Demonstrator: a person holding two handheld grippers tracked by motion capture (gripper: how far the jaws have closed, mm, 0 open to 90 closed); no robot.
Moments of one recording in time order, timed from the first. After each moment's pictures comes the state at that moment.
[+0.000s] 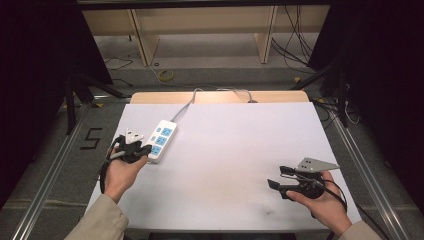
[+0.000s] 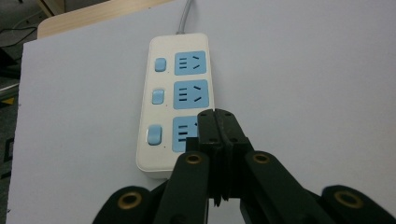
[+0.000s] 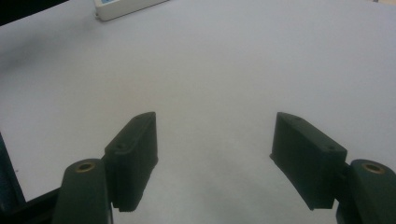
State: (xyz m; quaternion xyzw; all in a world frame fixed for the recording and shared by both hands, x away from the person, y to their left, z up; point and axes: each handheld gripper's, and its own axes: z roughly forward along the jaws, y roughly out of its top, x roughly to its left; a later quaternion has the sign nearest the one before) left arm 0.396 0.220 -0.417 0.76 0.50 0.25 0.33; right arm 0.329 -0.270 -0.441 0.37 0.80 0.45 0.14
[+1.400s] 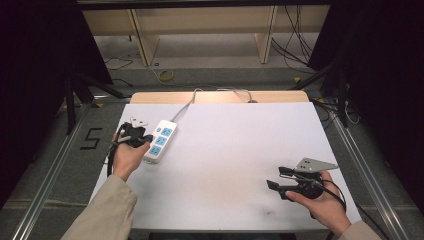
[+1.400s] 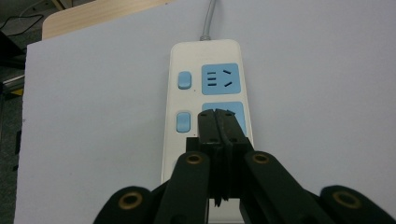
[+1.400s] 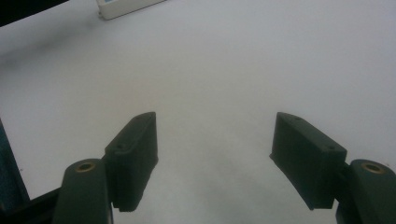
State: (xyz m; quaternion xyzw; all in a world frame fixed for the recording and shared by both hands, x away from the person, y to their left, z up) left arm 0.447 0.222 -0.424 0.76 0.52 0.25 0.30; right arm 0.329 -0.268 -0.441 0.37 0.80 0.45 0.13
